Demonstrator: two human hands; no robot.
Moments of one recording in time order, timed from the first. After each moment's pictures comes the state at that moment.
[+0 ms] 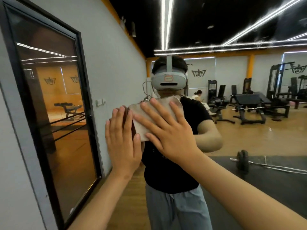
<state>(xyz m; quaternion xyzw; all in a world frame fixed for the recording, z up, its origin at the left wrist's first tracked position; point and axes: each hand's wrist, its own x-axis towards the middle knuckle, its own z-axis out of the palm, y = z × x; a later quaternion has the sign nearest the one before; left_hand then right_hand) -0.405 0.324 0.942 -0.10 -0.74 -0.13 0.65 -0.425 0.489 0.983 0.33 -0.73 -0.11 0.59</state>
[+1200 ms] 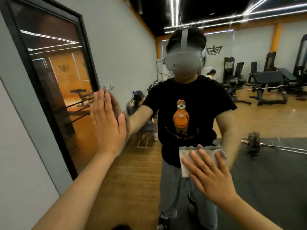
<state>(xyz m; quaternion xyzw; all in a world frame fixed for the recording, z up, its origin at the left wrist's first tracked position) -0.399 0.337 0.943 0.00 -0.76 -0.06 0.64 -0.420 0.648 0.789 0.29 -0.78 -0.10 0.54</state>
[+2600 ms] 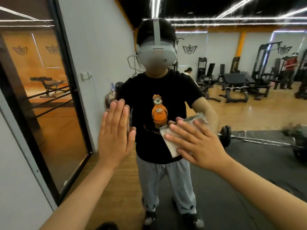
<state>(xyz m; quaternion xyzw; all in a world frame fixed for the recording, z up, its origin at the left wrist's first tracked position) -0.401 0.273 0.876 -0.15 -0.78 -0.03 0.60 -0.417 0.556 0.871 0.39 -0.74 -0.15 0.52</state>
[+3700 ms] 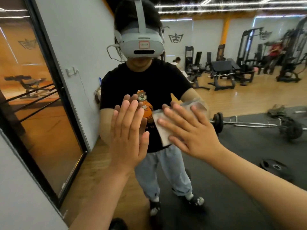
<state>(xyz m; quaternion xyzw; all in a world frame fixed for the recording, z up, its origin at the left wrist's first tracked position) -0.398 0.263 0.873 -0.24 -0.74 -0.13 0.61 -0.412 0.484 0.878 0.33 -0.76 -0.12 0.55</state>
